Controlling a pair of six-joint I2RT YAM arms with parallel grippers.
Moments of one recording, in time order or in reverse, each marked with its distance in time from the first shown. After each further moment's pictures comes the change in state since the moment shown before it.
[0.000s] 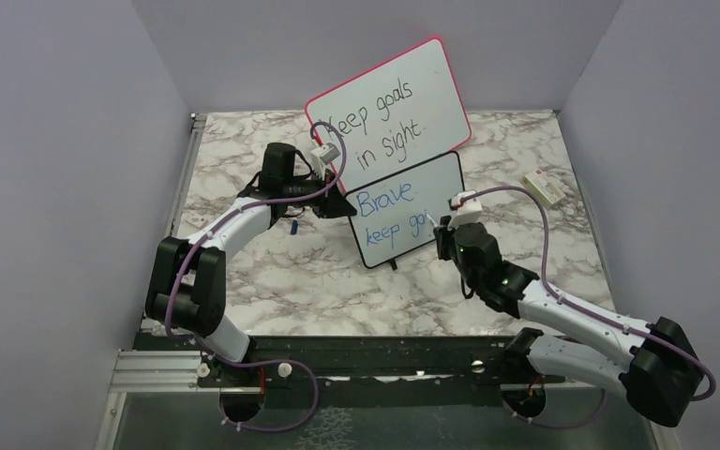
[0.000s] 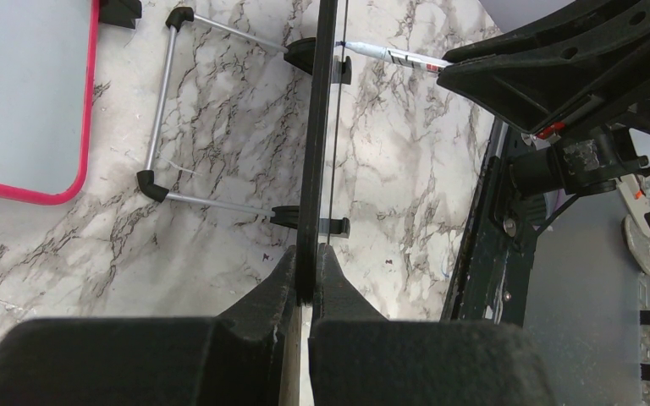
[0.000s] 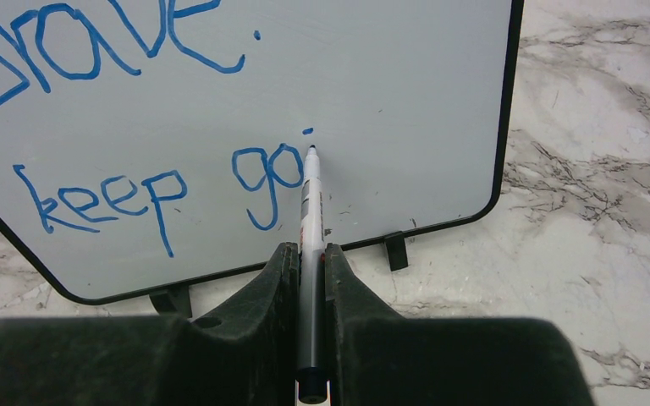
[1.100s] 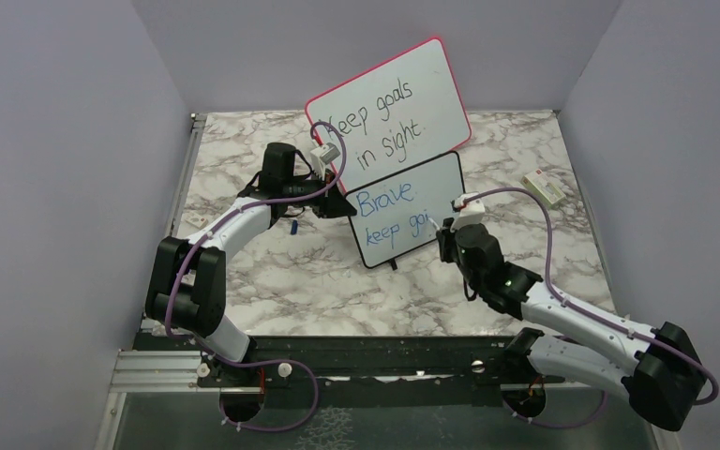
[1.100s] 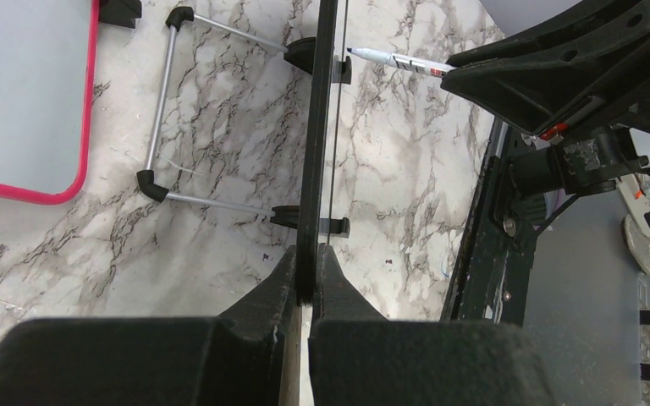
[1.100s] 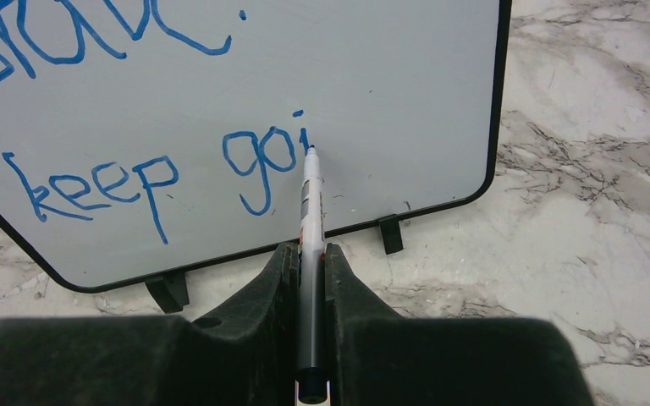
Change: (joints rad) left arm 0.000 0.000 0.002 -0.003 0.000 0.000; right arm 0.000 -0.024 0.000 -0.063 0.001 0.038
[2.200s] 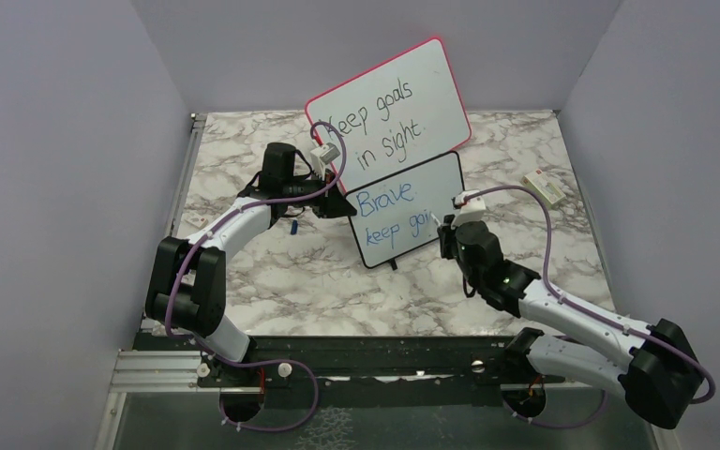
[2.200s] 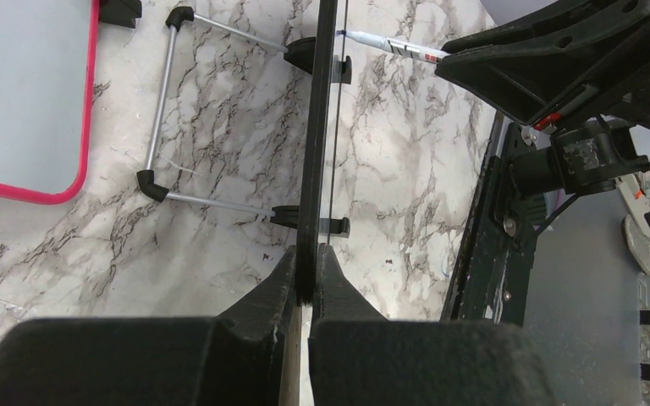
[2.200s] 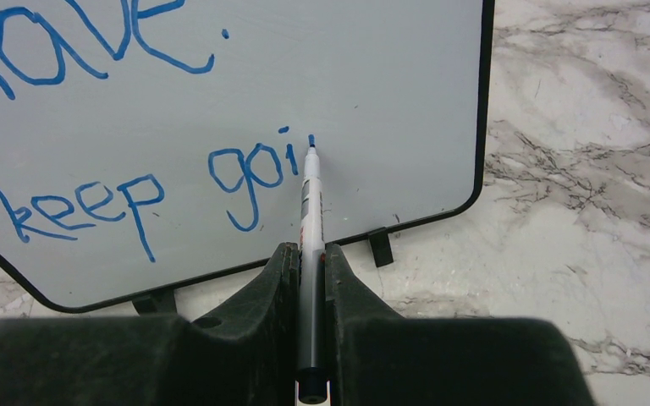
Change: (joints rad) left arm 0.000 0.000 0.000 0.000 0.000 0.000; right arm -0.023 0.028 0.000 0.060 0.012 -0.024
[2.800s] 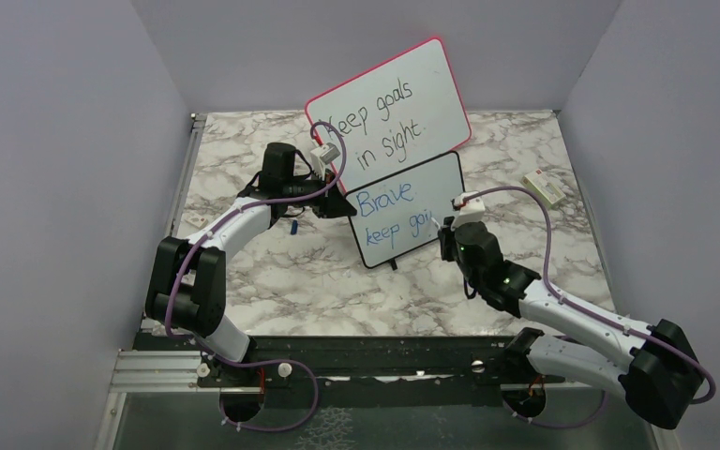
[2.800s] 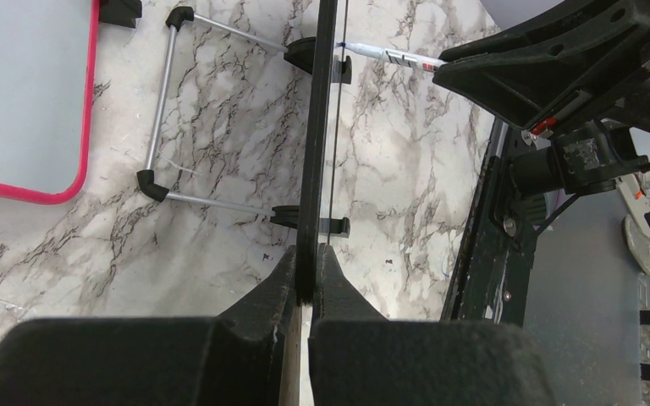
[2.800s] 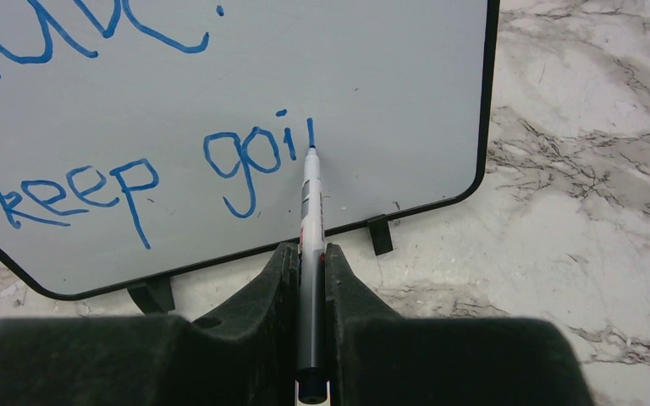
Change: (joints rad) left arm 0.000 0.000 0.000 0.000 0.000 0.000; right arm -0.001 -0.007 -0.001 -0.051 -0.013 0.021
